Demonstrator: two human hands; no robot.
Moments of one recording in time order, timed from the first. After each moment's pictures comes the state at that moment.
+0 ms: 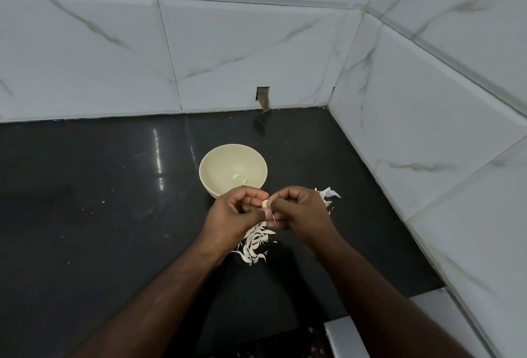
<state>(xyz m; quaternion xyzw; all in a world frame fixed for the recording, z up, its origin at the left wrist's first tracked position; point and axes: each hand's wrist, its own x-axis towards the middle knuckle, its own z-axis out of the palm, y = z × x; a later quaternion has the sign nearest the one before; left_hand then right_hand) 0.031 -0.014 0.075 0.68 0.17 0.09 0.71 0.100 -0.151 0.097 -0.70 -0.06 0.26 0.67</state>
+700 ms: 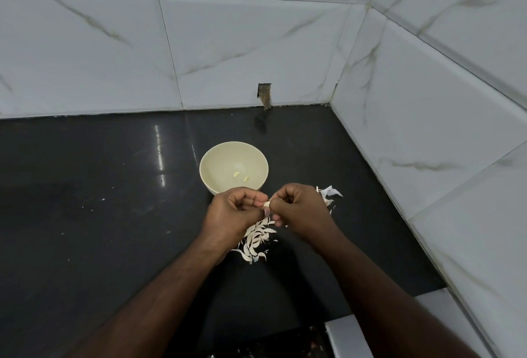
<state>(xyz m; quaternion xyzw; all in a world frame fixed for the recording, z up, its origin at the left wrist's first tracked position) 0.033 -0.017 0.077 0.68 0.22 0.09 0.70 0.109 -0.152 0.092 -0.82 -0.15 0.20 0.52</state>
